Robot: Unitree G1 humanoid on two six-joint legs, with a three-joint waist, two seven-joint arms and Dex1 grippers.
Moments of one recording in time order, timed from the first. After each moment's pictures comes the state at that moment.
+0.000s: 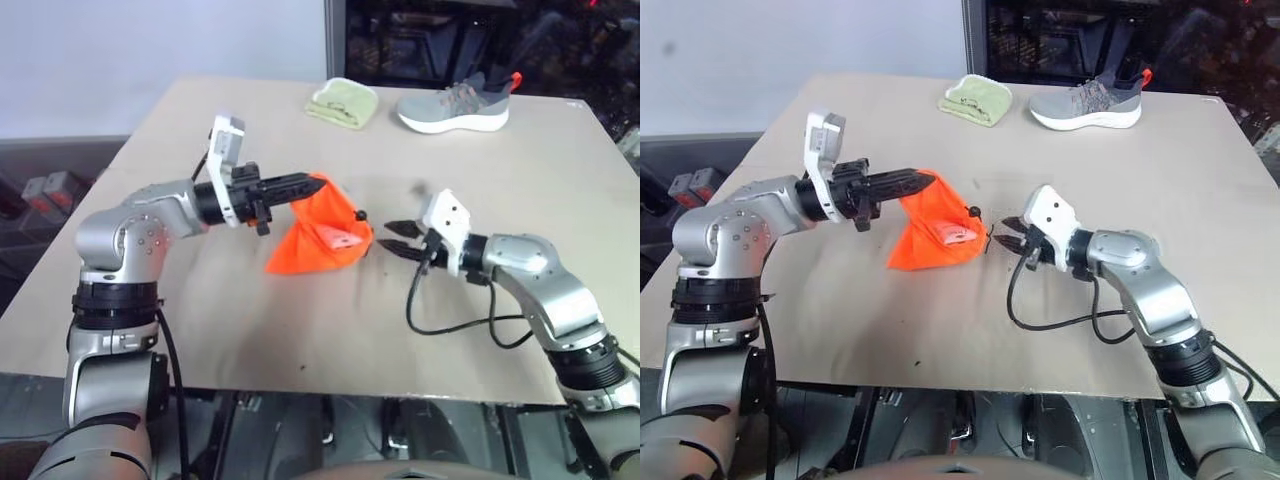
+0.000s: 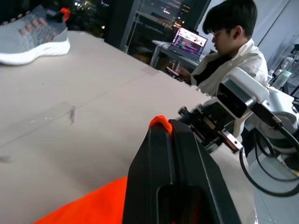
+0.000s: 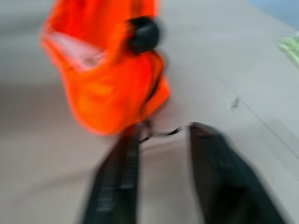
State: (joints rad) left arm -0.71 0.68 0.11 0.07 -0.77 0.86 -1.08; right arm -0.45 -0.43 0.20 -0.29 0.24 0.56 0.72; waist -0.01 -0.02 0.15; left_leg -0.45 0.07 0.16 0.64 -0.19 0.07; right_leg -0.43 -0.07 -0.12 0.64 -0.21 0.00
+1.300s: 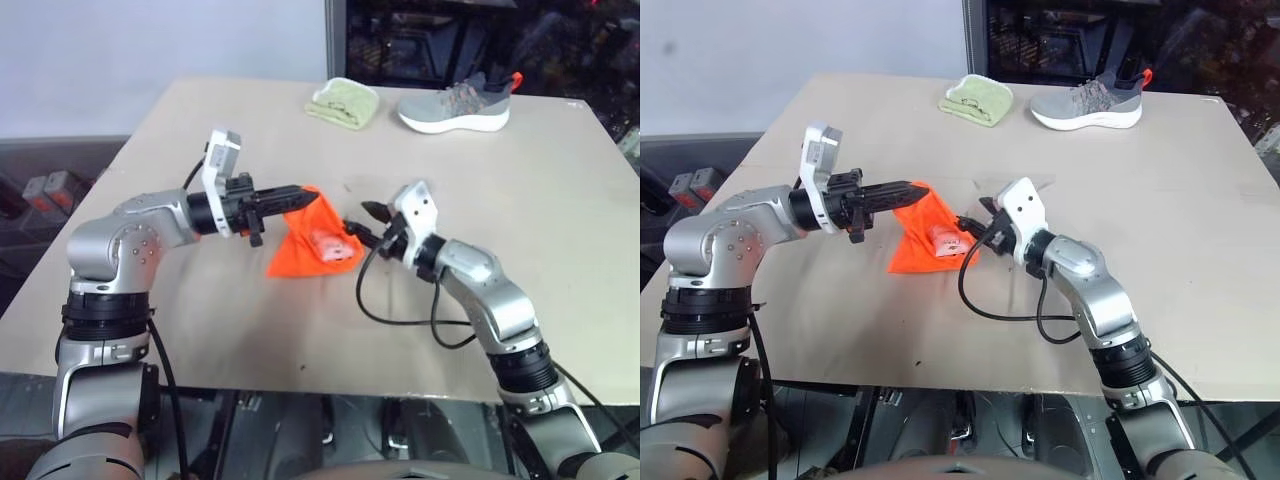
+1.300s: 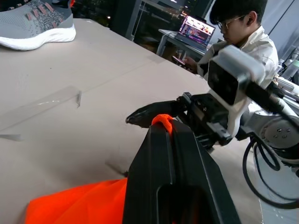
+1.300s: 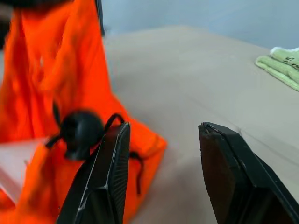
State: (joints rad) left arm -0.65 0.70 0.12 0.01 -0.76 0.86 -1.09; right arm -0.46 -0.23 0.24 -0.17 0.16 0.42 0.55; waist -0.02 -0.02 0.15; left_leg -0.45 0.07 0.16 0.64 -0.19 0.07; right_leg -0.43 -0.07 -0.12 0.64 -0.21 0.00
